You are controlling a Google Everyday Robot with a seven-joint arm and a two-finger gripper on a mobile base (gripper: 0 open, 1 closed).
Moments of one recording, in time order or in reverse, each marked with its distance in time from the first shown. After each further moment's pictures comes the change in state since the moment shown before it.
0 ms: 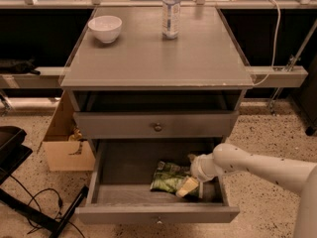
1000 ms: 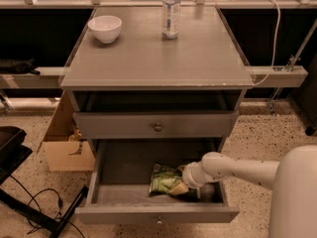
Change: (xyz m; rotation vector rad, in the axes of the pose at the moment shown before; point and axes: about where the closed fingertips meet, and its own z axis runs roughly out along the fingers) arm 0.018 0.013 0.065 -0.029 0.024 -0.008
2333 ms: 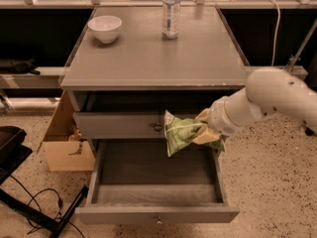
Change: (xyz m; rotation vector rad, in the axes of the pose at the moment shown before) arm -0.174 0.005 -0.332 0.102 0.003 -0.283
